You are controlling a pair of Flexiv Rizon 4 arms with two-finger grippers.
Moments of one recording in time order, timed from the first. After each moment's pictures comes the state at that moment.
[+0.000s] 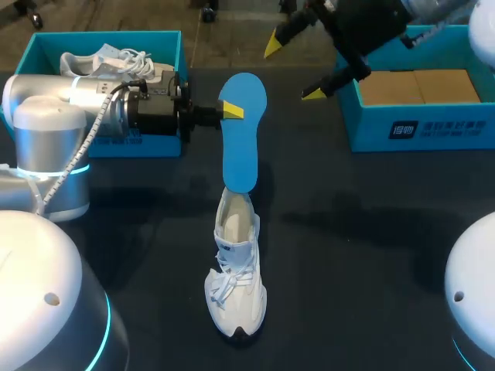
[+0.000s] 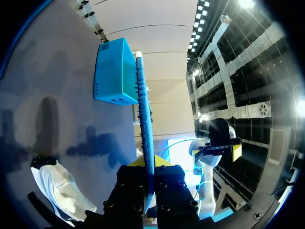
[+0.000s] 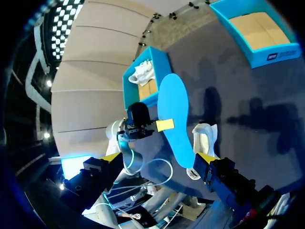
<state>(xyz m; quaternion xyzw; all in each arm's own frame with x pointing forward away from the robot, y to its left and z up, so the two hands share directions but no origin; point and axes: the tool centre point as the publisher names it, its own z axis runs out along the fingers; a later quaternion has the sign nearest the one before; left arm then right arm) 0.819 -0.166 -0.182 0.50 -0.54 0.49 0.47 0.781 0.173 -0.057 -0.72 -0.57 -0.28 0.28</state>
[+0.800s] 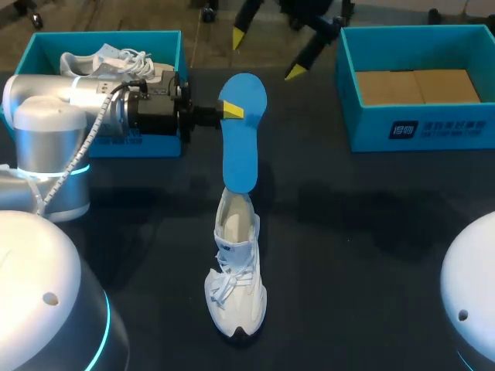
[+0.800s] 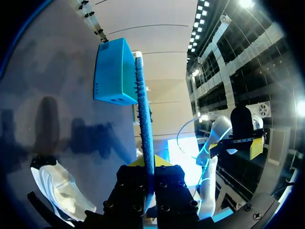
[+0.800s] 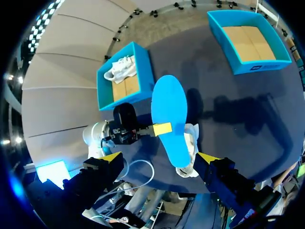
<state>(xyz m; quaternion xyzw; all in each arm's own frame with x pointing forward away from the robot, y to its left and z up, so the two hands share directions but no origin) 0.820 -0.166 -0.182 0.50 -0.54 0.49 0.47 0.801 0.208 -0.047 -0.76 -0.61 -0.15 0.19</state>
